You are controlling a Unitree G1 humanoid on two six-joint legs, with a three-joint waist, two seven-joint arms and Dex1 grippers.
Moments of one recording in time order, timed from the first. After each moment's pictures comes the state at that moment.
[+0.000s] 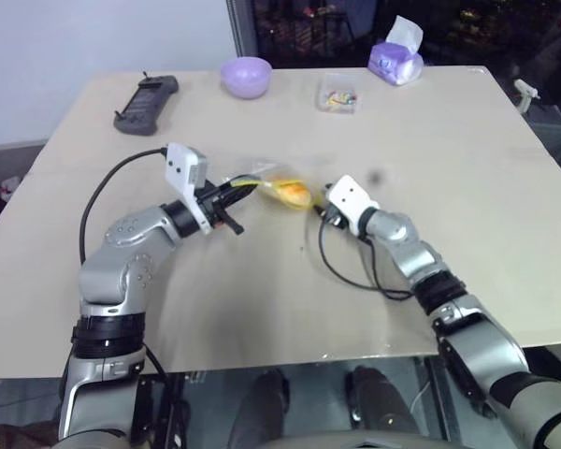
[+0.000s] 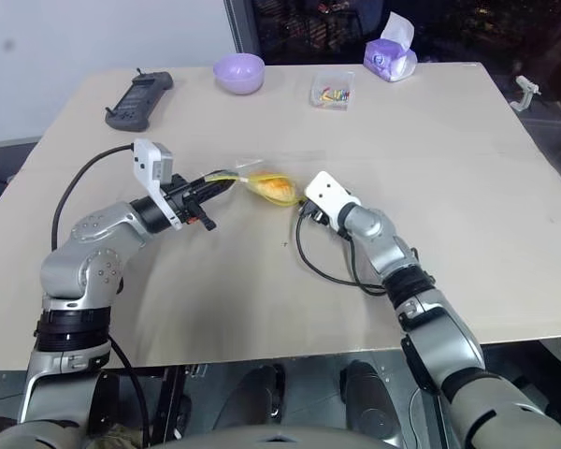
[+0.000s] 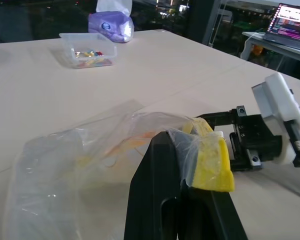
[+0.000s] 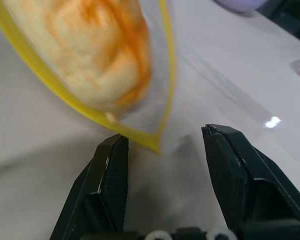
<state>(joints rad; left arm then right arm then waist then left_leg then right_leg) -0.45 0.55 0.17 -0.10 -0.54 0.57 -0.73 -0.75 -0.17 0.30 0.59 -0.19 -0.06 0.49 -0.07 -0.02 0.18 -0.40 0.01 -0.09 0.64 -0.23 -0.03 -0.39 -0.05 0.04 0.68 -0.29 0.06</state>
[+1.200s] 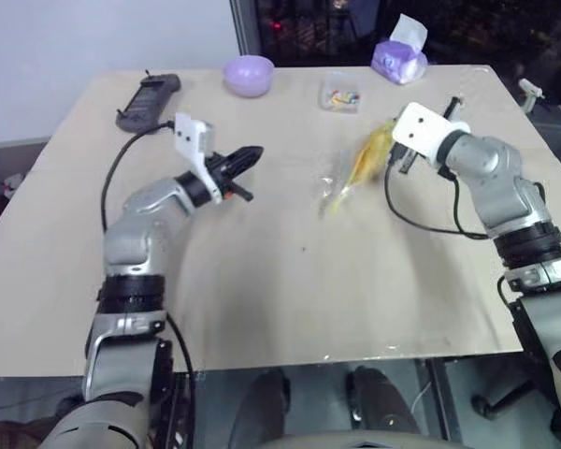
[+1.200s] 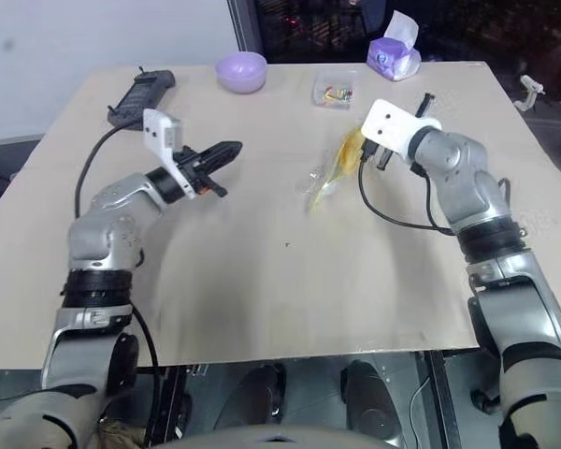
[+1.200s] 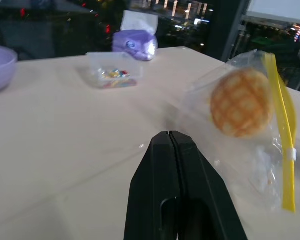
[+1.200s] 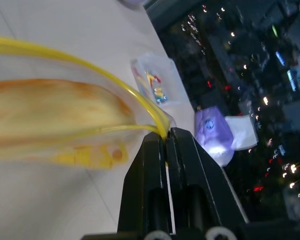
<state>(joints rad) -0.67 0.48 0.11 0.18 -0.45 0.44 -0.72 -0.91 -0.57 0.27 0.33 -0.40 0.07 0.59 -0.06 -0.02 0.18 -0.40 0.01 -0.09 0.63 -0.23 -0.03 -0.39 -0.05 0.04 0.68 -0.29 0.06</state>
